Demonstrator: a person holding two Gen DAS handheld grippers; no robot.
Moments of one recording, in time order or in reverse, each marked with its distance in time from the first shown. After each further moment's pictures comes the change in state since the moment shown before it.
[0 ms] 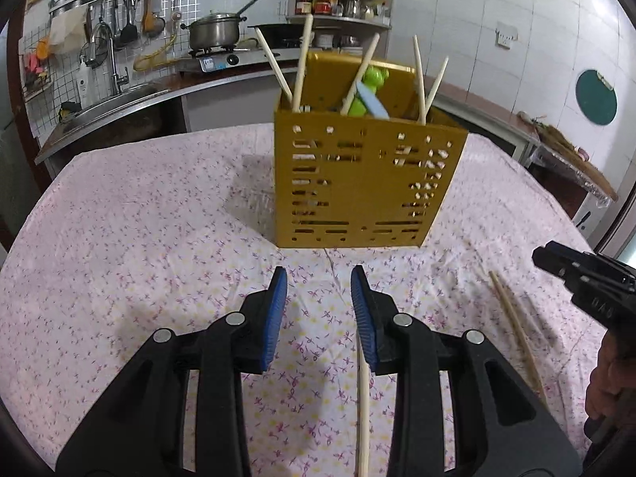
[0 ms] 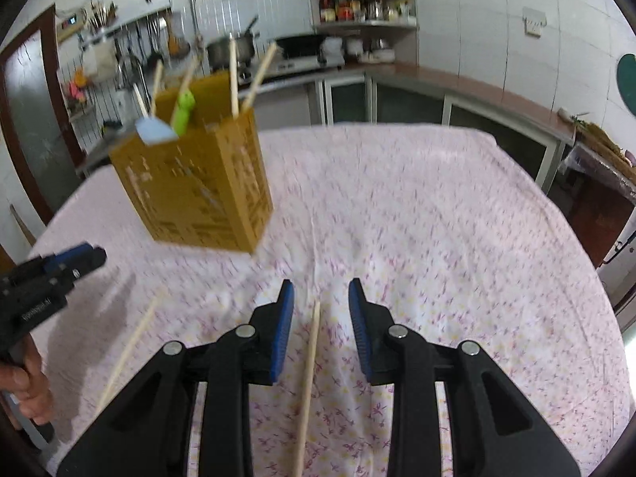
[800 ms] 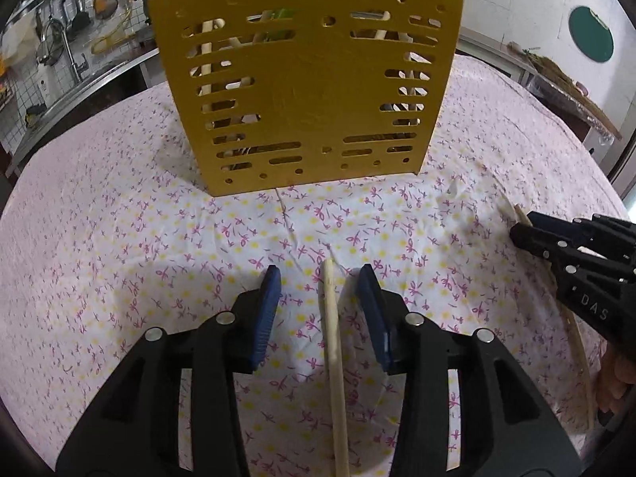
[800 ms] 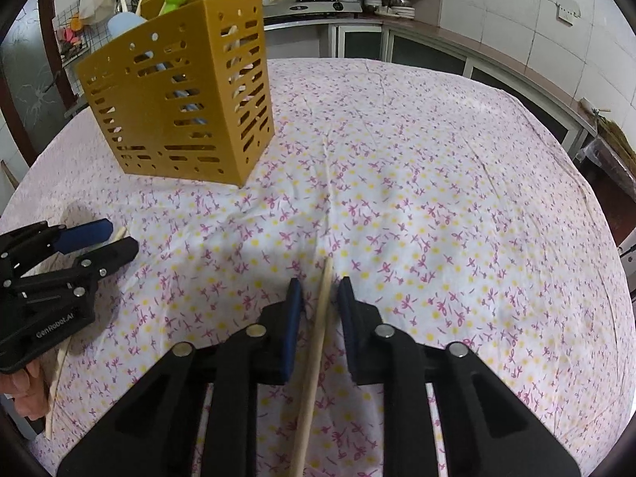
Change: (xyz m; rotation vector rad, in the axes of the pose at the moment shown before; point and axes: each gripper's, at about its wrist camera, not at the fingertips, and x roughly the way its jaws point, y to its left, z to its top) left arm 0.070 -0.031 -0.023 0.124 0.195 -0.012; right arm 0.066 0.011 -0.021 -0.078 0.169 -0.005
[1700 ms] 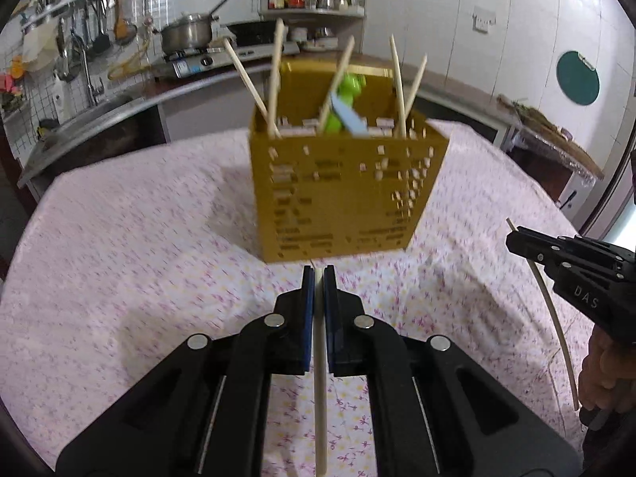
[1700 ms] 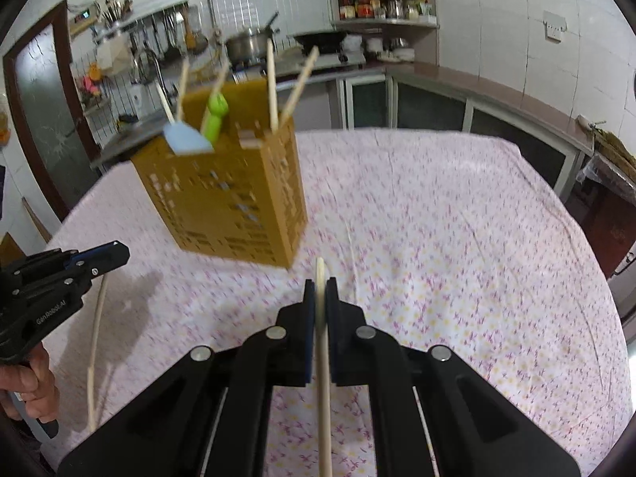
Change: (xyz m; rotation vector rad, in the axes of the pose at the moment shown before) left arm -0.083 0.029 0.027 -0.045 -0.190 -0.031; right arm -0.078 0.010 0.032 0.052 -0.197 0.081
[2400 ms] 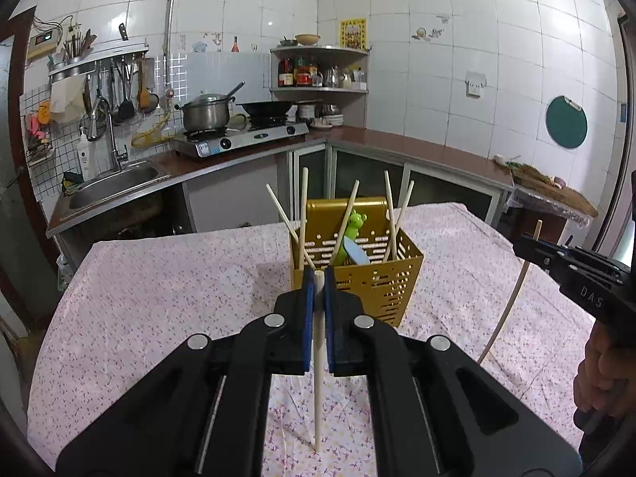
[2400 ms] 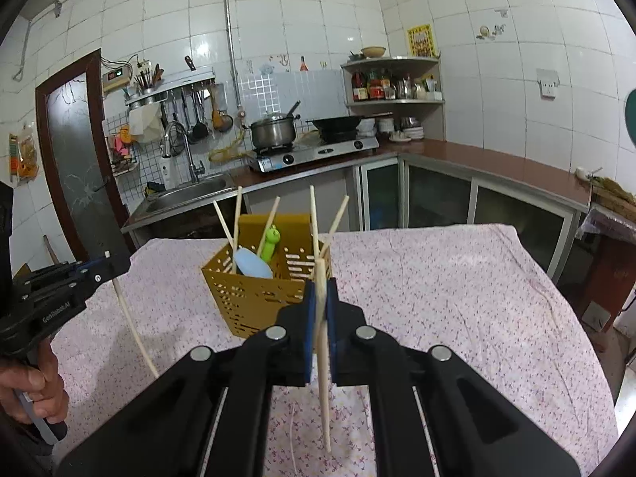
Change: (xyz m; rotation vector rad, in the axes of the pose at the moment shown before) left arm -0.106 0.015 0.034 0.002 -0.259 0.023; right arm -0.089 0.021 0.039 -0.016 -0.273 0.049
